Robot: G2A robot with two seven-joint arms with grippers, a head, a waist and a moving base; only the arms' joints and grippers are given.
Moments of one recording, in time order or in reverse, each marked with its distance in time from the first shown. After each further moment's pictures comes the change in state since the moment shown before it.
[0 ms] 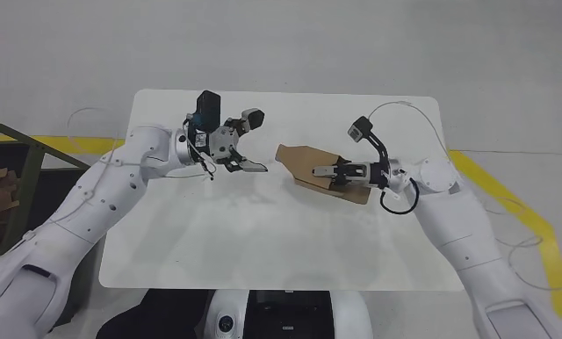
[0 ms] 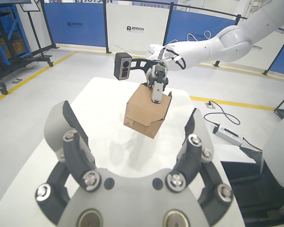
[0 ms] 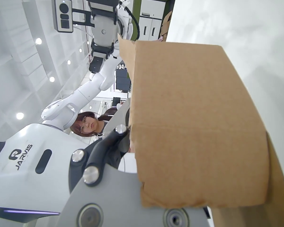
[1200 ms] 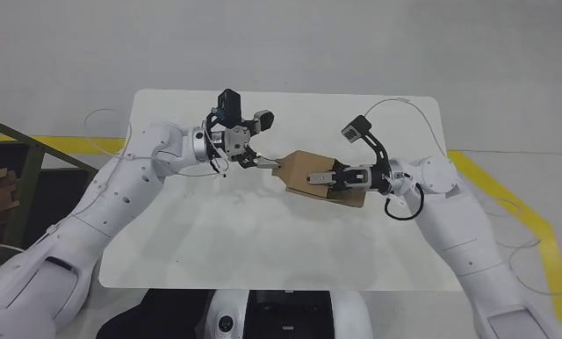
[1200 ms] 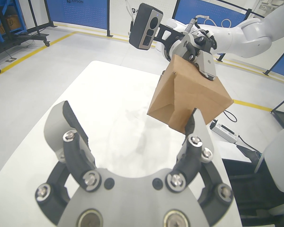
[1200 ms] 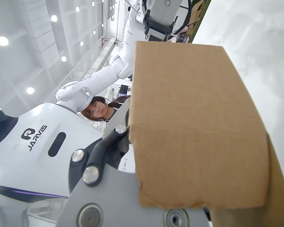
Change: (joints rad) left arm -0.014 -0.099 -0.003 0.085 -0.125 0.005 -0.235; right arm -0.030 0.005 0.014 -0.128 0.112 -0.015 0.075
